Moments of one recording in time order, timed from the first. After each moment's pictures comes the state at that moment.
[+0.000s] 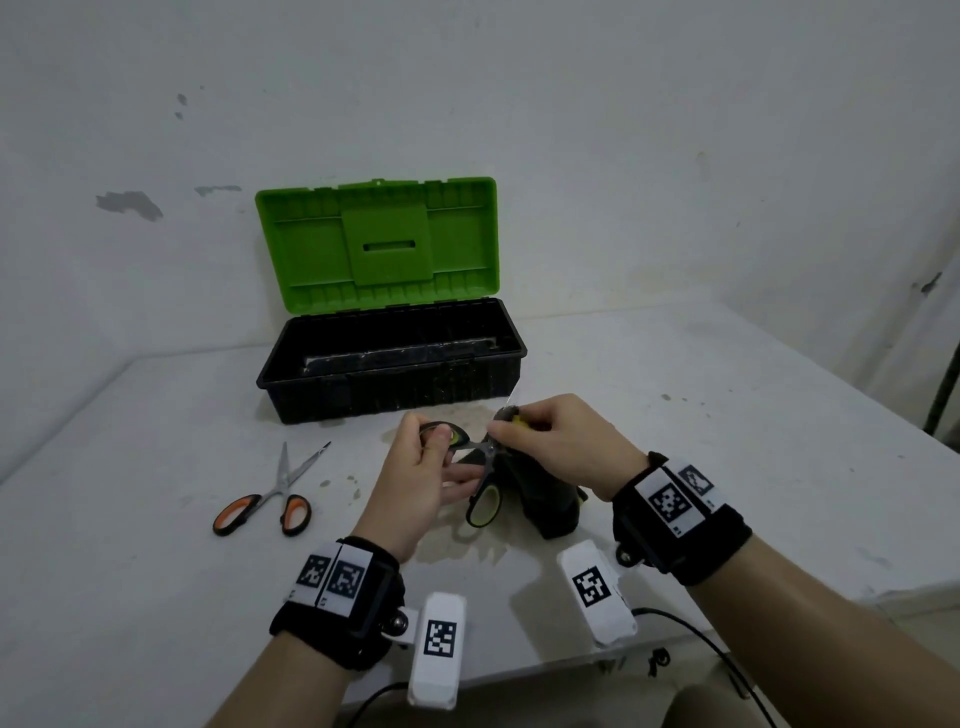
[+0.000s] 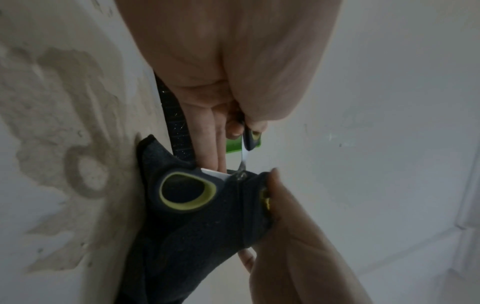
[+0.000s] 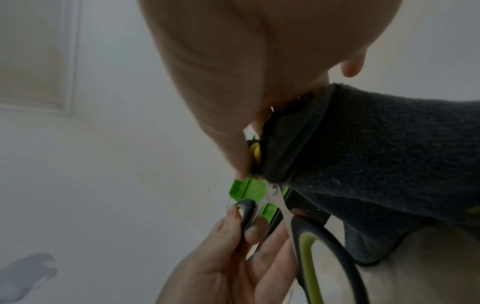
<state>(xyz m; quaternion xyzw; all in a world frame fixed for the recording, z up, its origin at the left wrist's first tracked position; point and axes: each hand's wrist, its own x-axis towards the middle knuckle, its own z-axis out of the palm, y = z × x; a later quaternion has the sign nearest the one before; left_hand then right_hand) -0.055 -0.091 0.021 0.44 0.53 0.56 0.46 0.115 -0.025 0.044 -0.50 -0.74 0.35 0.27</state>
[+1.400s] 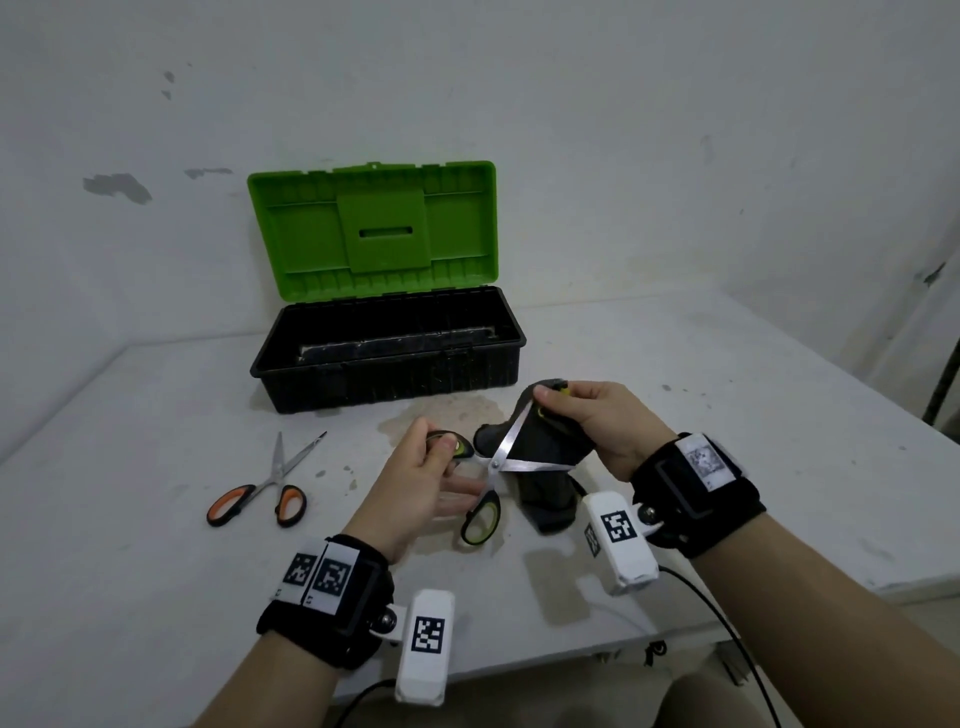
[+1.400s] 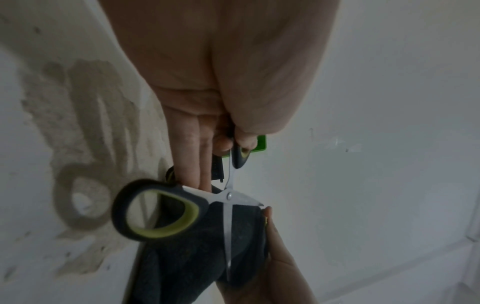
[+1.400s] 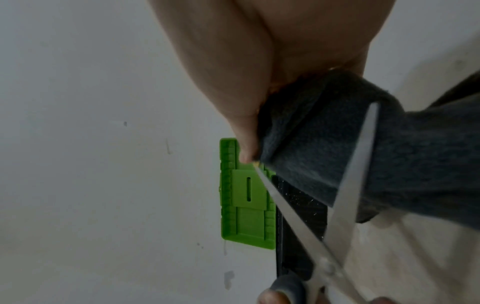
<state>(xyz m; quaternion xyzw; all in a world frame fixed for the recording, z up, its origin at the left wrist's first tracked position) -0.059 -0.092 0.014 0.46 0.58 0.48 0.47 0.140 0.001 0.034 -0.46 -0.49 0.61 0.41</state>
